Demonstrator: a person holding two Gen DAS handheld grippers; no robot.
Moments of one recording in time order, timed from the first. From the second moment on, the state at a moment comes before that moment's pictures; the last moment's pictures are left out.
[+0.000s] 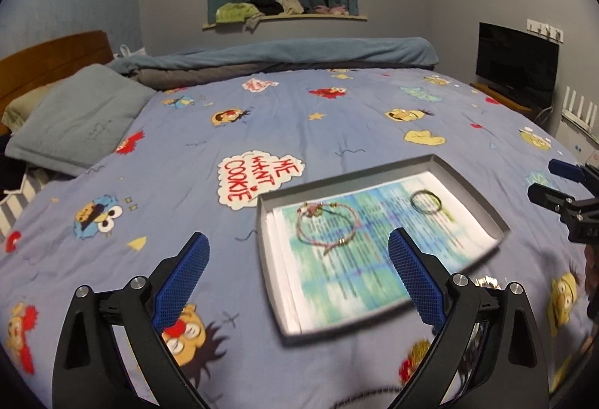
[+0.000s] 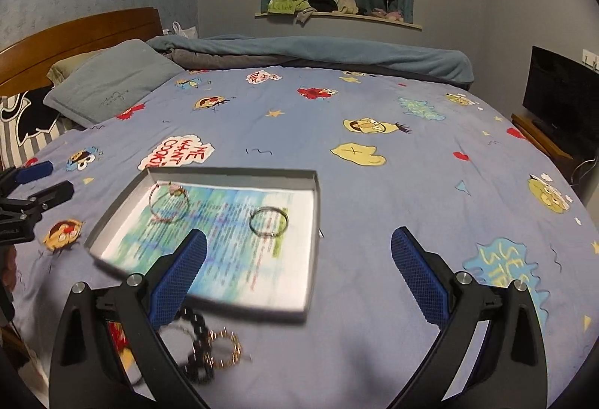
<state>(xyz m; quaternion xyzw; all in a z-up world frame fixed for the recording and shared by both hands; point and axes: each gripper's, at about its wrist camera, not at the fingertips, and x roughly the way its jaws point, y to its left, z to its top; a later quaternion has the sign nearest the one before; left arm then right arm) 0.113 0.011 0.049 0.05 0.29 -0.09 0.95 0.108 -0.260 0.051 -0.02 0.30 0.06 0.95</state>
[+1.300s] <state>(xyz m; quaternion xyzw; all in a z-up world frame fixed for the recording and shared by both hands) 0.014 0.019 -0.051 0.03 0.35 -0.10 0.93 0.019 -0.222 -0.039 -0.05 0.34 0.10 0.93</state>
